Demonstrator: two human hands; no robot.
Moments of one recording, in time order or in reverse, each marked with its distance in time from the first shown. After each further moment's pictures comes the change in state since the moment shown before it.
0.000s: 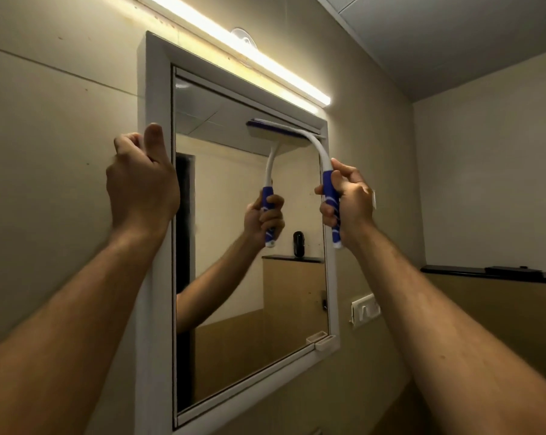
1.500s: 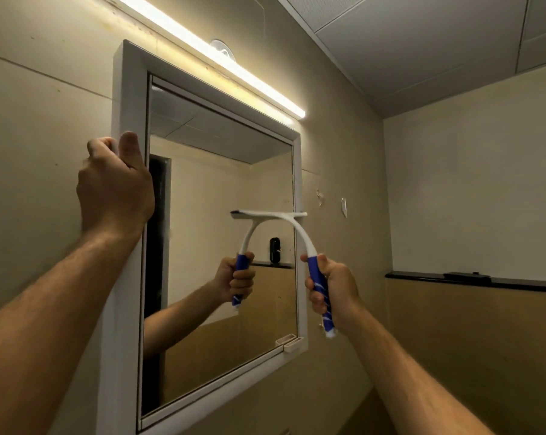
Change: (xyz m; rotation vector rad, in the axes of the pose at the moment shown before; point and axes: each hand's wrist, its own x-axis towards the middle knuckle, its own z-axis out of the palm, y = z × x) left_hand 0.000 -0.002 0.002 0.033 0.027 0.020; right_hand -0.089 0.042 -0.063 -0.144 0.054 0.446
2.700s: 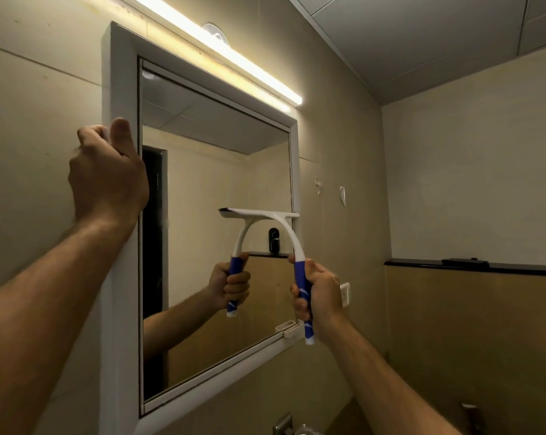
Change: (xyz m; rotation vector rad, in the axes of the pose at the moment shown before) left_hand -0.150 0.003 0.053 -1.364 -1.228 -0.958; right_hand -0.024 0.029 0.023 0.051 0.044 -0.048
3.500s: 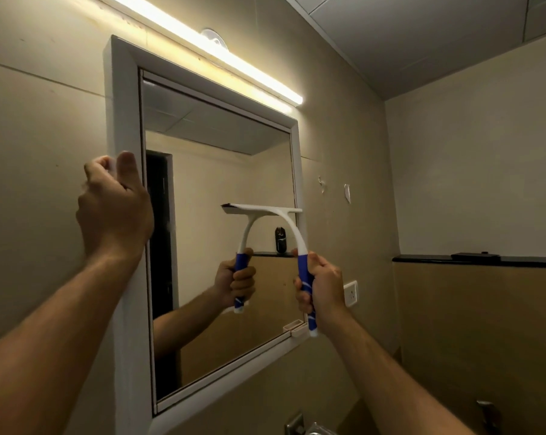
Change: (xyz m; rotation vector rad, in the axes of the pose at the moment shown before) left_hand -0.044 0.129 -0.005 1.368 1.230 0.869; right_hand 0.003 -0.005 0.006 -0.002 0.029 -0.033
